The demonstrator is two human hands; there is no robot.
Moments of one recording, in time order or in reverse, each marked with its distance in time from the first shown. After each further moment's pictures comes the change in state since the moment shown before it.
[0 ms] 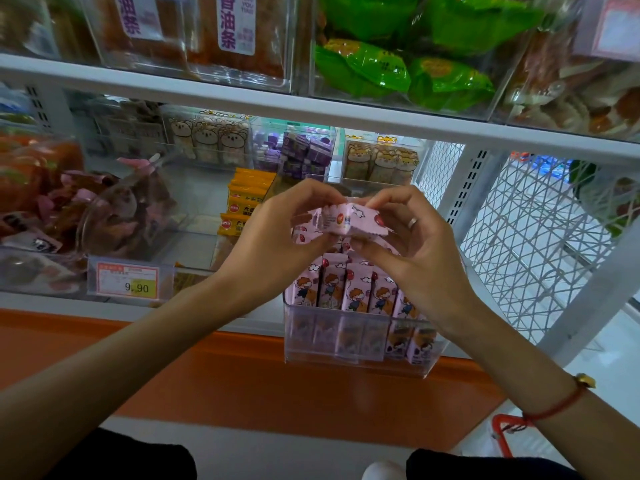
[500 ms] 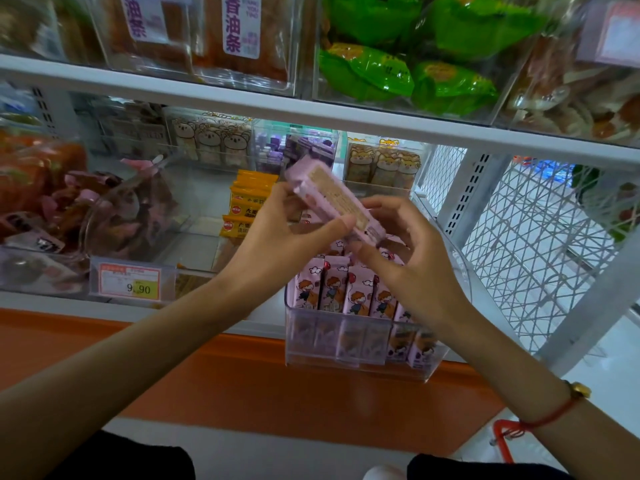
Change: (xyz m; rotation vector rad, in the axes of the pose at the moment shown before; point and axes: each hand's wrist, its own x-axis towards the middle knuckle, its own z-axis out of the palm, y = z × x) left_hand 0.000 0.002 0.004 -0.418 0.071 -0.281; right_hand 0.000 0.004 0.006 -0.131 0.014 0.069
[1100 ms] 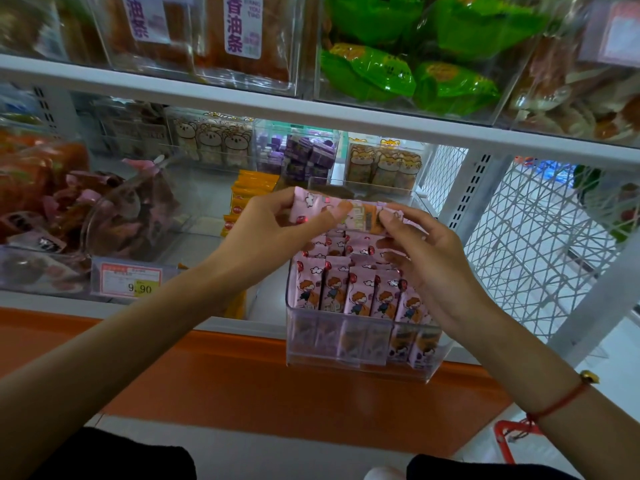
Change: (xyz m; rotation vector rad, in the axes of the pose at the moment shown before) left_hand 0.004 0.009 -0.011 0.167 -0.026 -0.053; right_hand 0.008 0.015 -0.013 0.350 0.161 0.379
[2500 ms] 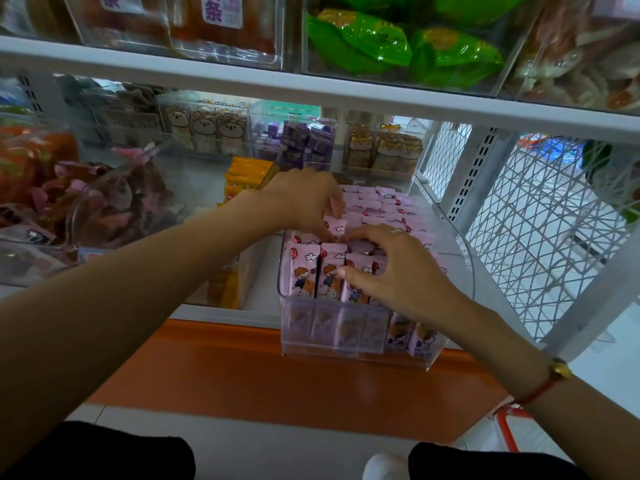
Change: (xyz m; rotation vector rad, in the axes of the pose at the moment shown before) left_hand 0.086 -0.019 0.019 1.131 -0.409 0.196; right_hand 0.006 0.033 -0.001 -0.980 -0.229 -0.331
